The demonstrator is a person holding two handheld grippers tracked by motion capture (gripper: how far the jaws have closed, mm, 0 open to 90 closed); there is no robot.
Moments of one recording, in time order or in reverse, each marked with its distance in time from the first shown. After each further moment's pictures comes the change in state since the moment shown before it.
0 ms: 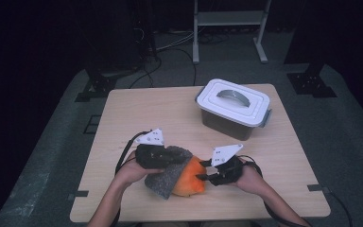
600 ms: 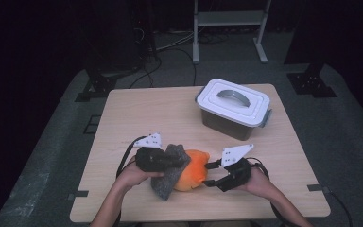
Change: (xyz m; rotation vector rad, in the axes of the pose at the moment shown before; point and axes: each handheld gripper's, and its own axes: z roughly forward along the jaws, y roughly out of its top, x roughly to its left) left arm 0.005 -0.025 0.002 -0.104 -0.099 -0.105; right arm 0.000 -0.015 -0.020 -0.056 0.080 0.076
